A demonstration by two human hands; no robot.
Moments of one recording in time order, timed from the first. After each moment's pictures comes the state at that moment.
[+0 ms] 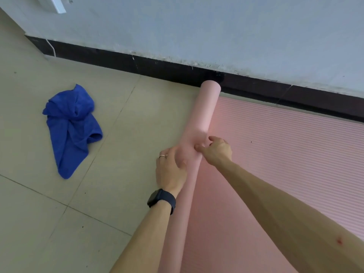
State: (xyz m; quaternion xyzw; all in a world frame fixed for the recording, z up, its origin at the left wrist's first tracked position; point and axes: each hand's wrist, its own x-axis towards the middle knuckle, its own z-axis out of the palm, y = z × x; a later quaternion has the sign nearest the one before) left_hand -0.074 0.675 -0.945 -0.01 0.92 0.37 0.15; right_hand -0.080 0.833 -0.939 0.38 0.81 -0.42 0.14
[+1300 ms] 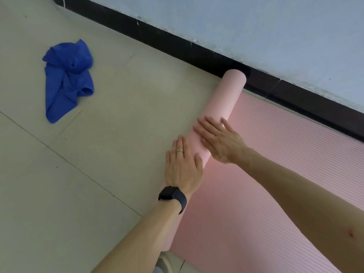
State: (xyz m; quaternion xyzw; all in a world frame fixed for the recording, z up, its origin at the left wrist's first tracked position) left_hand 0.055 0.782 -0.941 0.03 0.98 0.18 0.12; right_hand -0.004 0.956 -0.946 -0.20 0.97 -0.02 0.14
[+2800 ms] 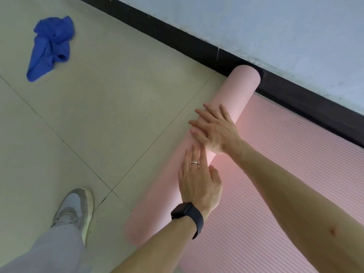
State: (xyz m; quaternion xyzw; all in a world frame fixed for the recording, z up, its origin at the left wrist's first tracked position) left_hand 0.264 1.051 -0.915 -0.05 0.96 0.24 0.11; right_hand 0.129 1.153 -0.941 -0.21 0.97 -0.10 0.10
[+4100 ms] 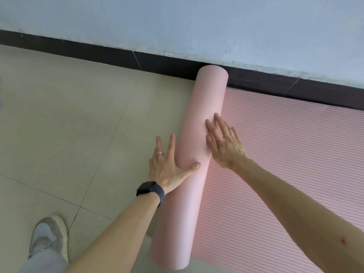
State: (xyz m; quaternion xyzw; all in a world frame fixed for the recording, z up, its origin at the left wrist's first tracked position) left_hand 0.288 1.088 -0.913 0.10 0.95 0.17 0.24; right_hand 0.317 1.304 -0.951 0.09 0.97 -0.23 0.08
